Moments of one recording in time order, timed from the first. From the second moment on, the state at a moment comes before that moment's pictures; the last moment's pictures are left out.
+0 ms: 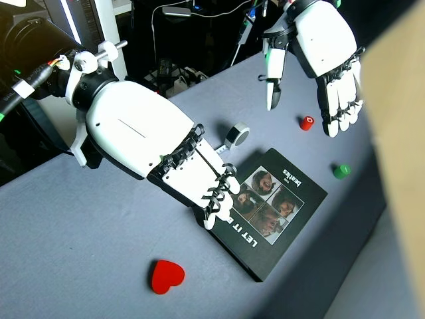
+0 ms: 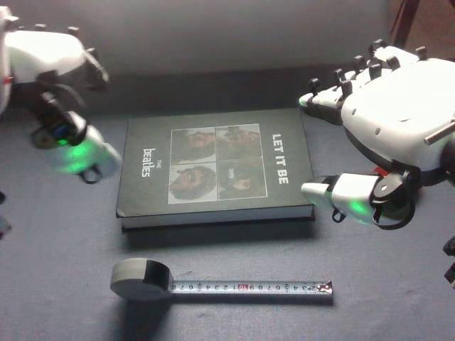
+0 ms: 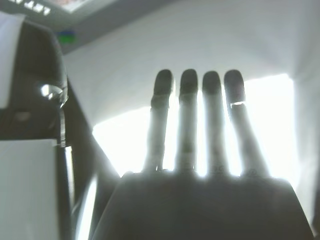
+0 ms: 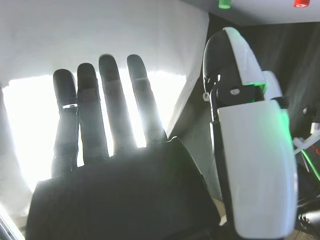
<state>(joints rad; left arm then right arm) 0.09 -0.78 0.64 -2.03 -0.97 2.88 -0.23 -0.95 0.50 -1.69 -0.91 0.60</state>
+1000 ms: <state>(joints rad) 0.78 -0.58 0.68 -0.10 -0.52 0.57 -0.23 -0.95 0.50 -1.70 -0.91 0.59</state>
